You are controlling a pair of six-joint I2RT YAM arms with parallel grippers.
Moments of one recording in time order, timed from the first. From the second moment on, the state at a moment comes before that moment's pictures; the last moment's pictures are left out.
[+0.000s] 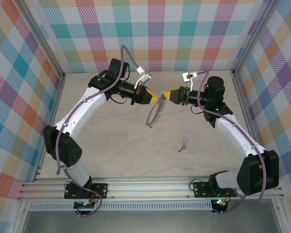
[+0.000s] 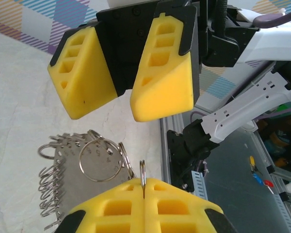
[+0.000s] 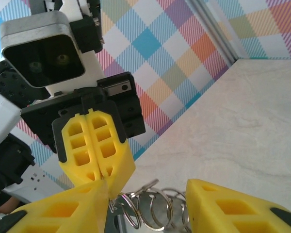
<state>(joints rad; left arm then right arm) -0.48 1.72 1.76 -0.81 1.12 0.23 0.28 1.31 1.02 0.23 -1.05 0.62</state>
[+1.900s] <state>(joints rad) -0.47 1.79 1.87 -0.90 1.16 0.30 0.38 1.19 0.97 0.18 -0.87 0.61</state>
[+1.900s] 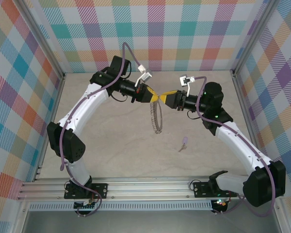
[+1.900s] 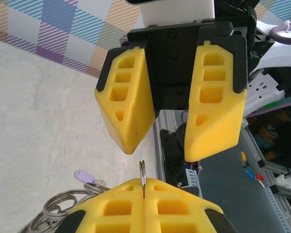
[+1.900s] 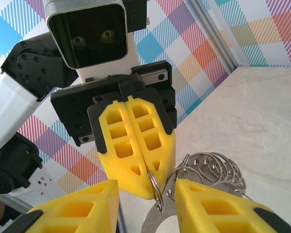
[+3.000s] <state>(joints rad) -0.46 1.79 1.88 -0.91 1.16 0.28 0.39 1.27 1.00 0.18 -0.91 0.59</state>
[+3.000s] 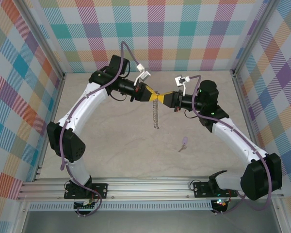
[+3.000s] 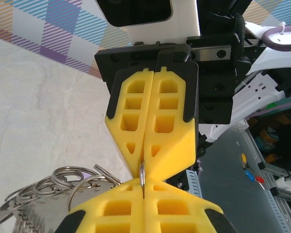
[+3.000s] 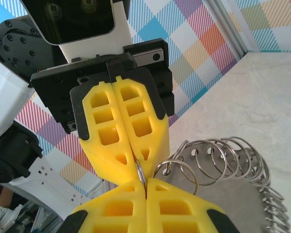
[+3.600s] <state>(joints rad) -0.41 1.66 1.74 -0.53 0.84 -0.06 0.39 1.21 0.97 0.26 -0.73 0.57</state>
